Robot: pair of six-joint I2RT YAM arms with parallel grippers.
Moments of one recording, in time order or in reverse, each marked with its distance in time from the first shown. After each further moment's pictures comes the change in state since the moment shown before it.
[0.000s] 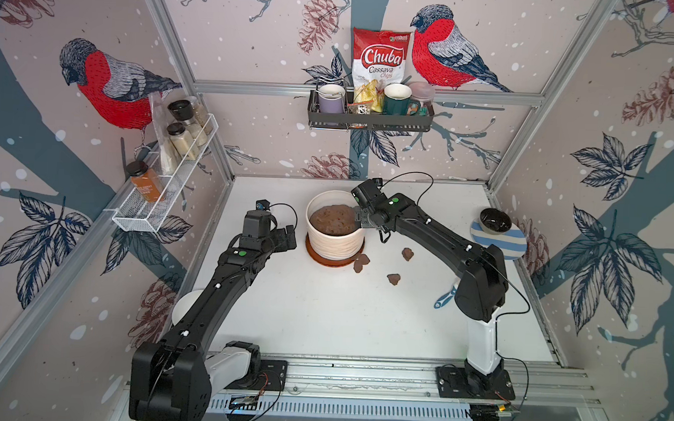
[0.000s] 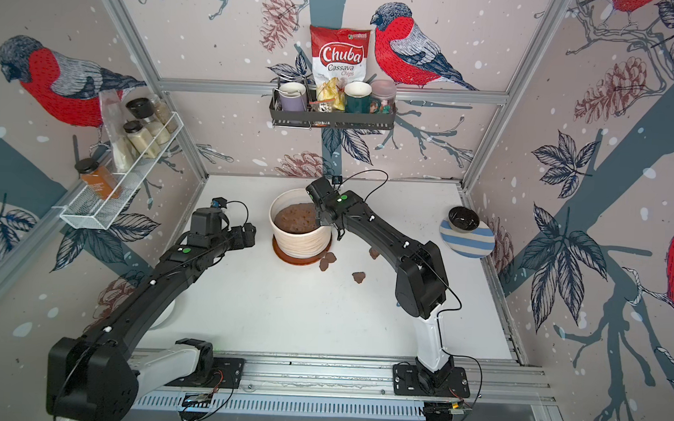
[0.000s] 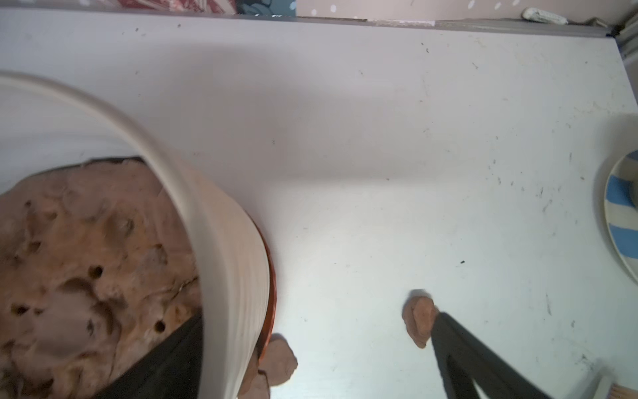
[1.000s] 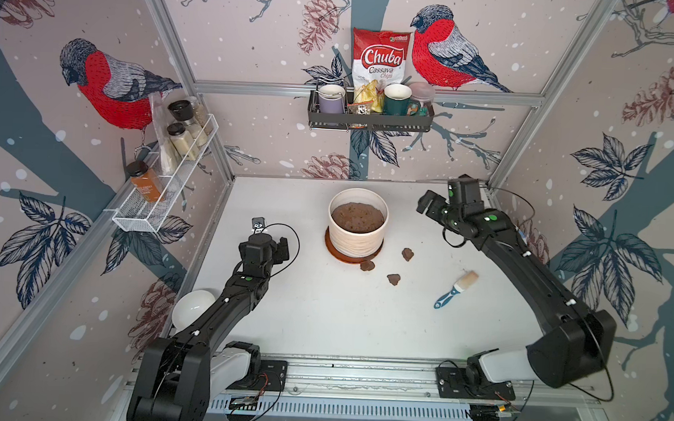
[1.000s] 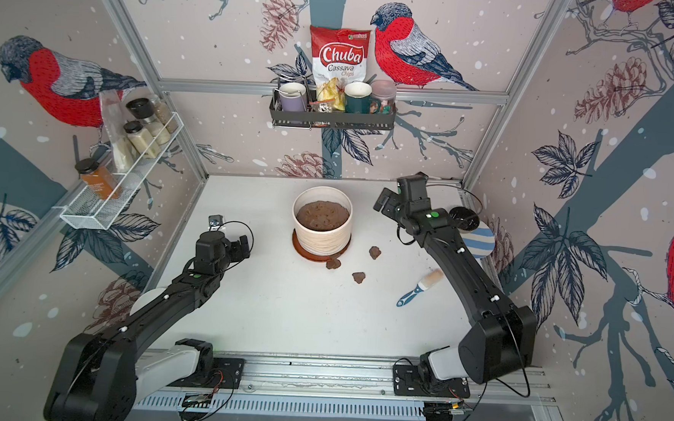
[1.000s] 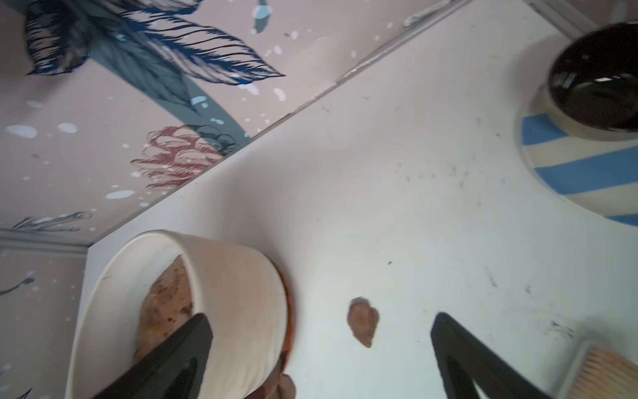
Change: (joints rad) left arm -0.008 -0.028 -0.375 0.536 -0.241 0.133; right arm -0.465 -0.682 -0.715 0.398 -0.341 0.094
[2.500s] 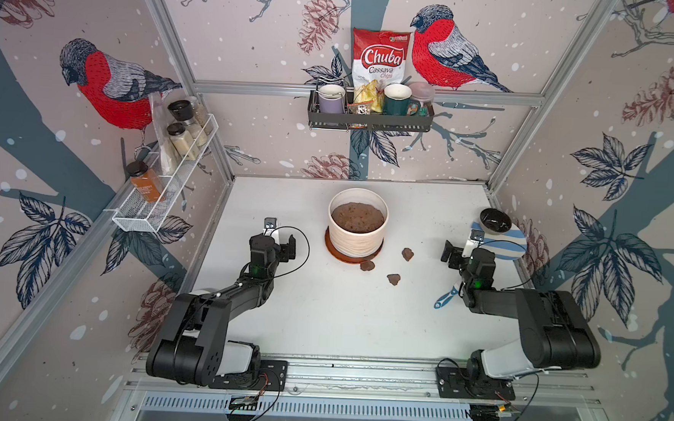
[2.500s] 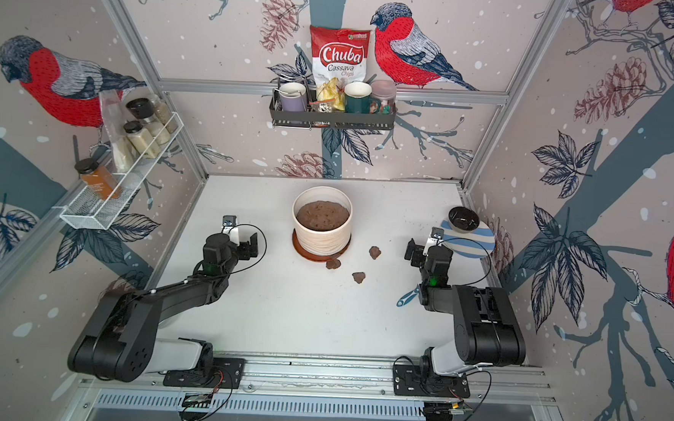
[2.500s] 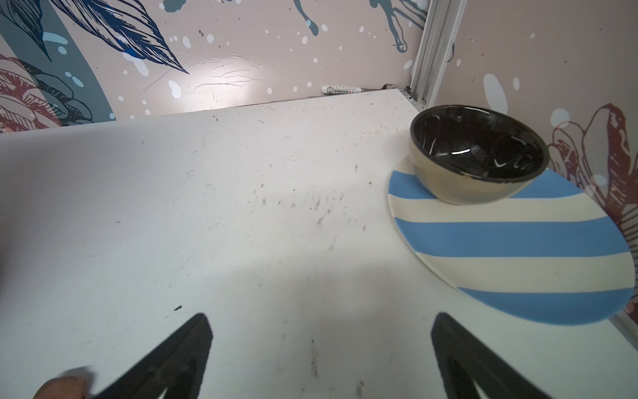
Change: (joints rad) left arm 0.013 0.229 -0.066 0.397 0.147 0.112; right arm -0.248 0.154 -0.823 1.321 -0.001 -0.620
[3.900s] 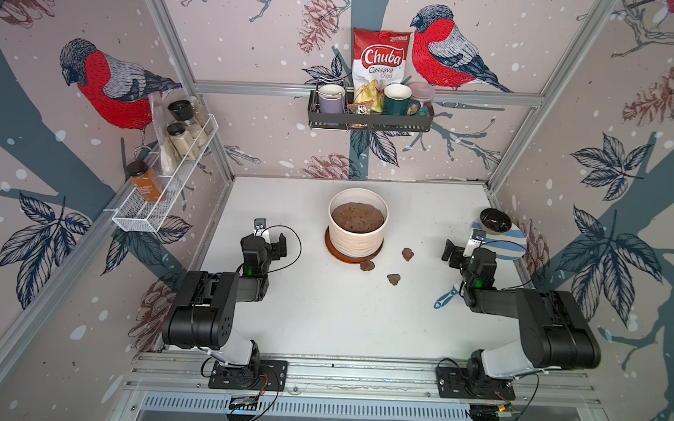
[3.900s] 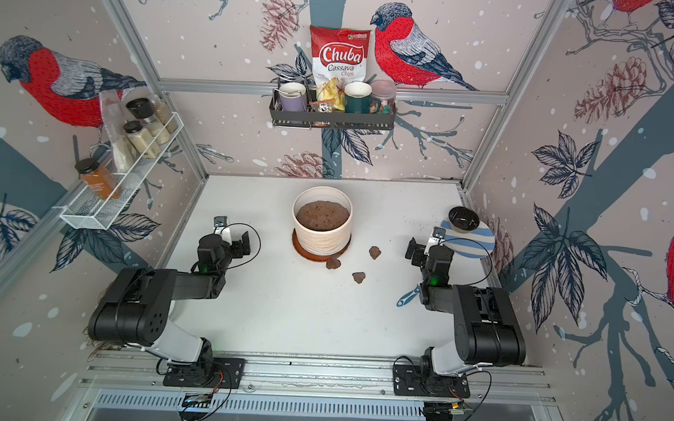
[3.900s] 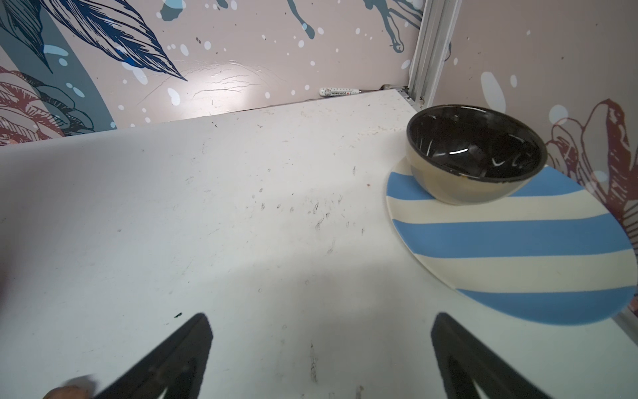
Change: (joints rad) left arm 0.125 0.204 0.011 0.222 0.034 0.018; right arm -0.012 0.000 0.006 -0.002 -0.011 0.022
